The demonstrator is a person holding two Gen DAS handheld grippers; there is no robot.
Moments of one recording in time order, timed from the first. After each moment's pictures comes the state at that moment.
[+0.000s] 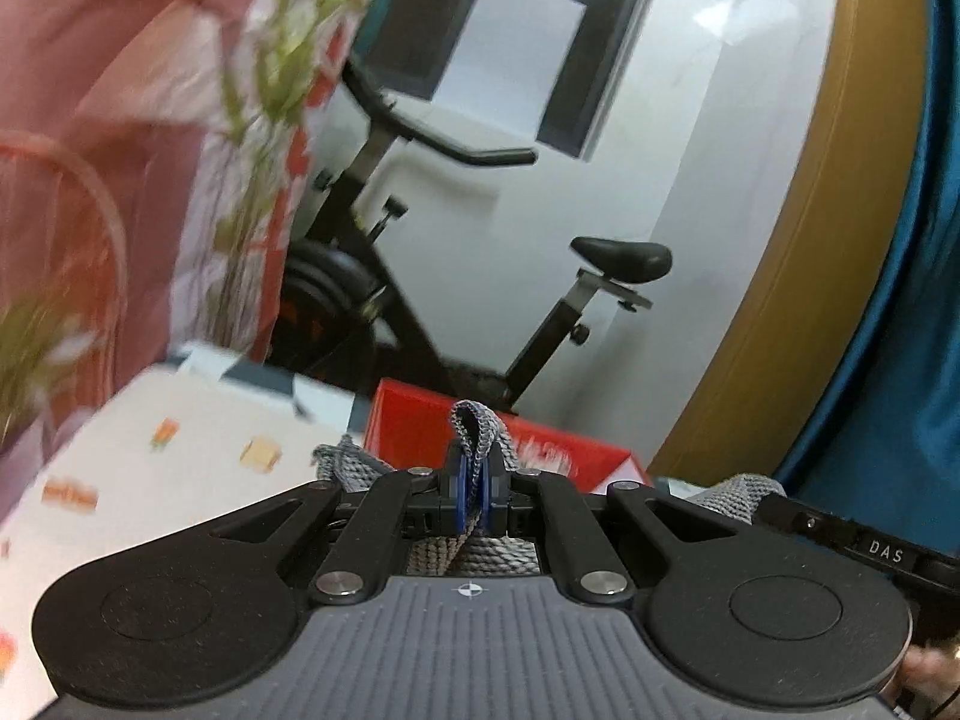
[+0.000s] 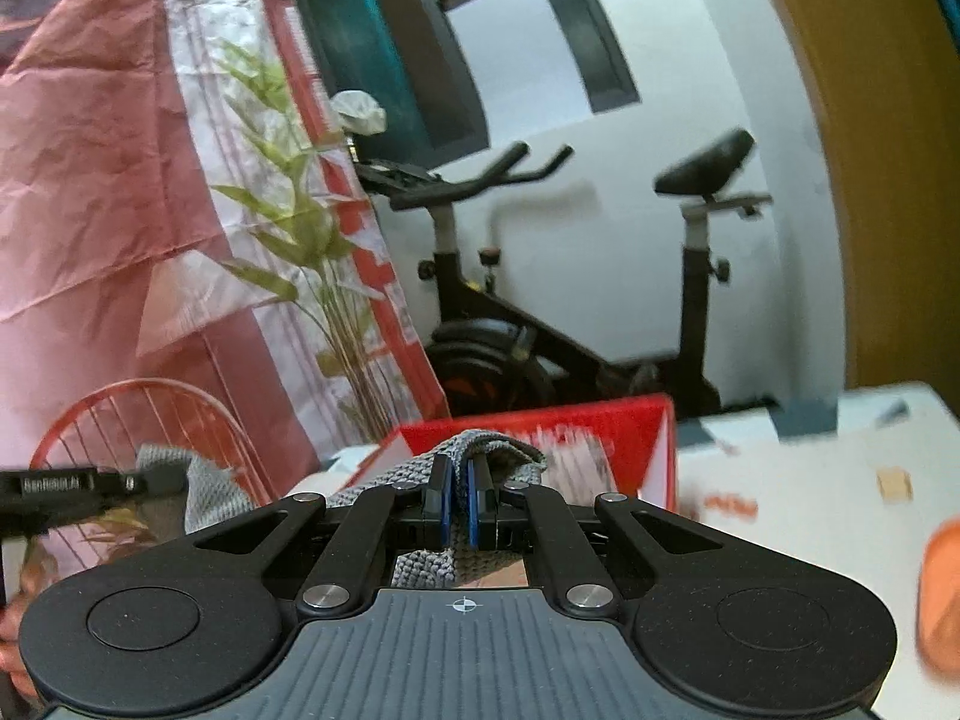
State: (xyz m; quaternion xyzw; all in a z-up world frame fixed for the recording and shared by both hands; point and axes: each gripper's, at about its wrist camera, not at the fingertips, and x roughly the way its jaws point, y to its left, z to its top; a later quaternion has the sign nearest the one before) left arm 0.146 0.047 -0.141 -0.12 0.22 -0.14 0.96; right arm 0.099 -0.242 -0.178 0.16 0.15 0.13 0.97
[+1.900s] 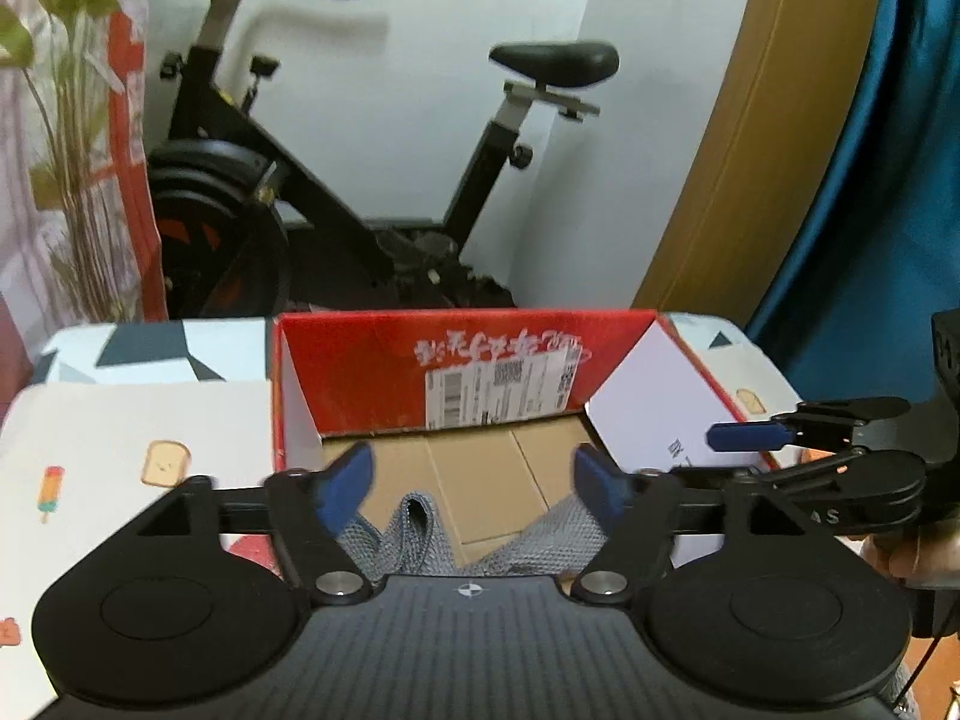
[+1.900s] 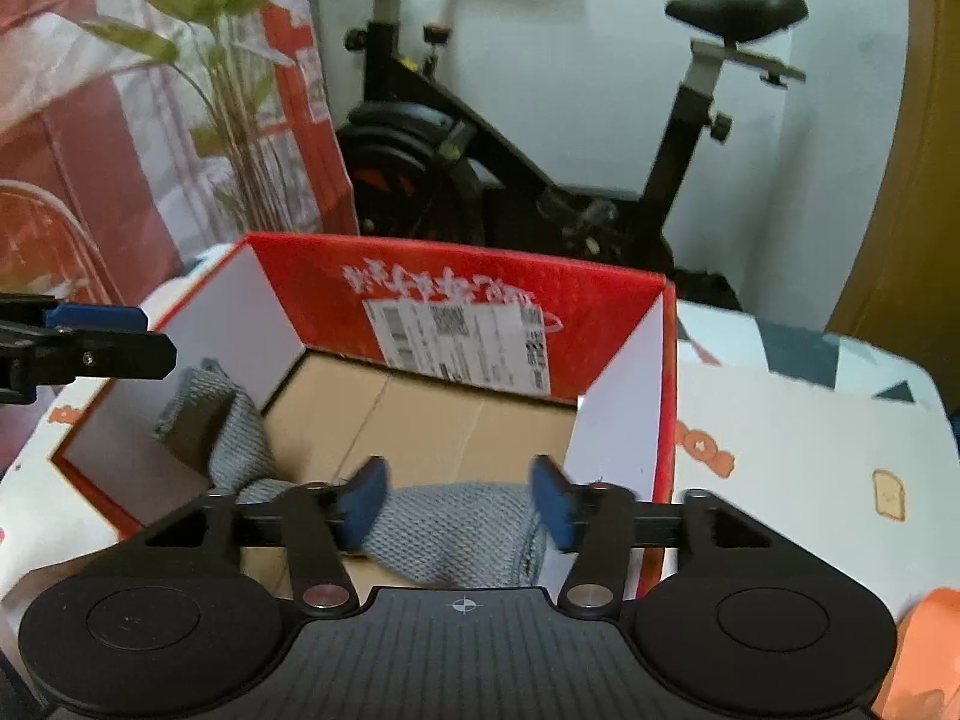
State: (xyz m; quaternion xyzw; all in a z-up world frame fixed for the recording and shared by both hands) left arm 0.323 -0.016 -0.190 0.01 0.37 -0.25 0.90; right arm 0.258 -0.215 -0.238 0.05 0.37 0.08 0.92
